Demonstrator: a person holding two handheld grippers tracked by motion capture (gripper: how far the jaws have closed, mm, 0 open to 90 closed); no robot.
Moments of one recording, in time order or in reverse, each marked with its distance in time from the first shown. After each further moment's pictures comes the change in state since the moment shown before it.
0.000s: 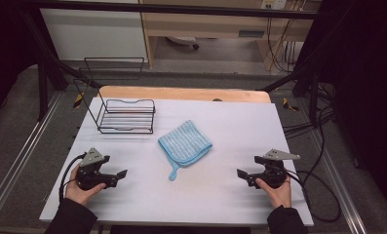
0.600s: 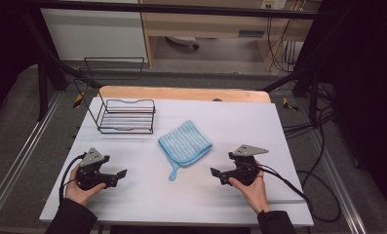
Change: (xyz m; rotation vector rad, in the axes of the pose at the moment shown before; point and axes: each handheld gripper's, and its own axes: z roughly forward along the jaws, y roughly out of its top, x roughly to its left) left arm 0.000 0.000 0.000 0.000 0.012 -0.003; right arm 0.061 0.032 0.048 0.029 0.055 -0.095
